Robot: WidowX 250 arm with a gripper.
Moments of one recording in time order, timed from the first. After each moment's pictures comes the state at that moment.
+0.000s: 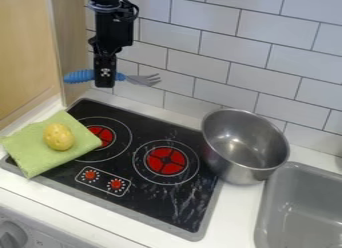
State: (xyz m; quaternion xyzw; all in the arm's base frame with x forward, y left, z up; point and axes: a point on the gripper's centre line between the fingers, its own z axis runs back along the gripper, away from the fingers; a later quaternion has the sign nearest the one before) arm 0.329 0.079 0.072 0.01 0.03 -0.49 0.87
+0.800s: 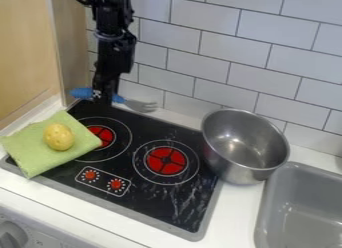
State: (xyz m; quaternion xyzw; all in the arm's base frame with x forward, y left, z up) arm 0.340 0.084 0.026 -0.01 0.05 -0.61 0.79
